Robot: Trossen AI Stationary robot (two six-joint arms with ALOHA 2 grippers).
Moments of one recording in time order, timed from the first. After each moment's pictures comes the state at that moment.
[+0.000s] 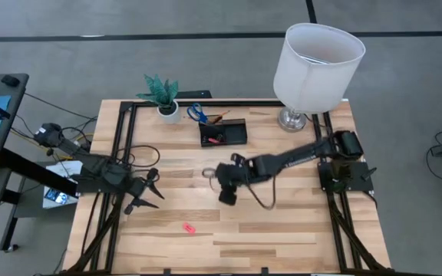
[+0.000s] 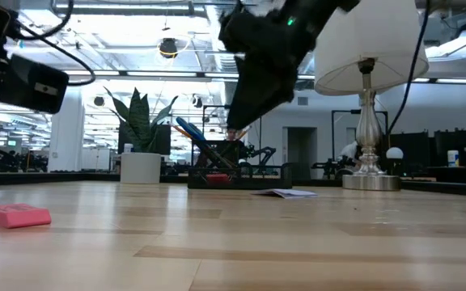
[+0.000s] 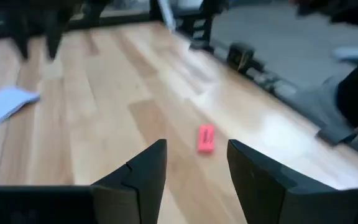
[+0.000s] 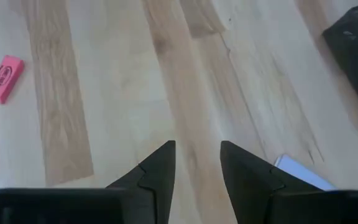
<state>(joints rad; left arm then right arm) -0.51 0.31 0.01 0.03 -0.01 -0.03 0.18 1.88 1.37 -0.50 0.20 0.34</state>
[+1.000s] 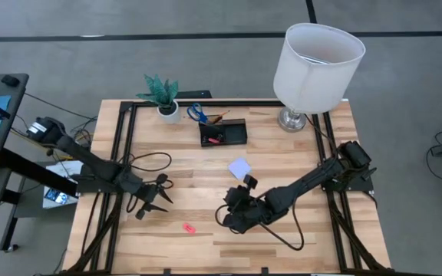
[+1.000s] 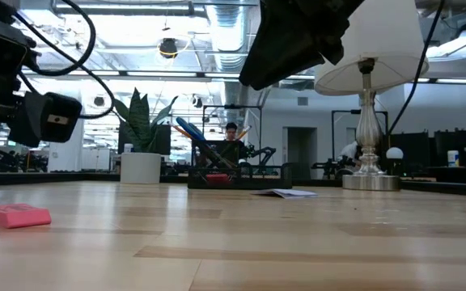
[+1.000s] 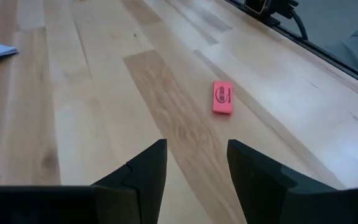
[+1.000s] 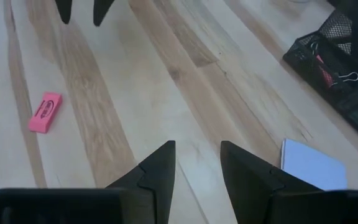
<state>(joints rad) -0.48 0.97 0.01 0.51 0.00 0.00 0.49 1.89 1.37 -0.51 0.68 0.66</state>
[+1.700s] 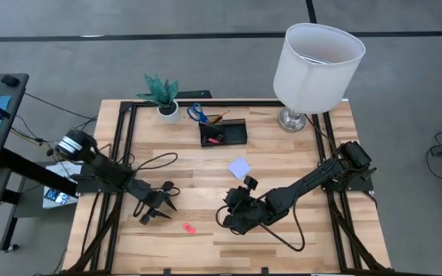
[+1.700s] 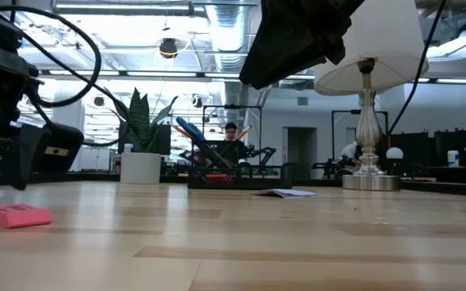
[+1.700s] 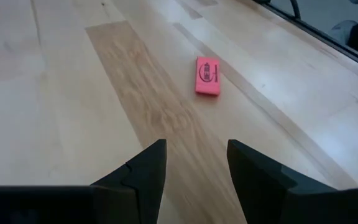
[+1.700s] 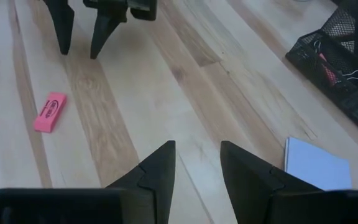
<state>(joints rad) -0.48 1.58 0.00 1.10 0.08 -0.04 0.50 1.89 1.37 -0.51 0.68 0.67</state>
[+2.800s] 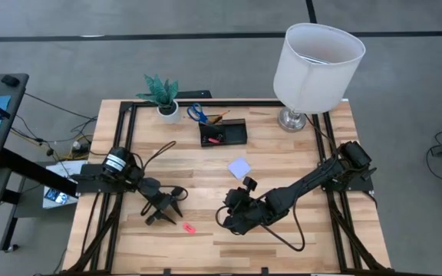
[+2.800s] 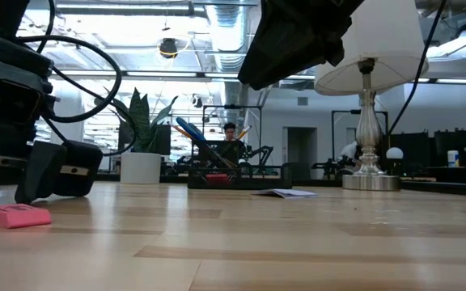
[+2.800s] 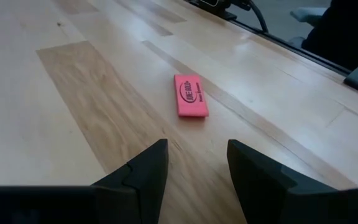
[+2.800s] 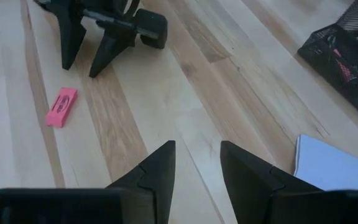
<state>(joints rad) -0.35 2.07 0.10 1.56 0.35 0.05 0.50 1.89 1.37 -0.49 0.64 0.67</state>
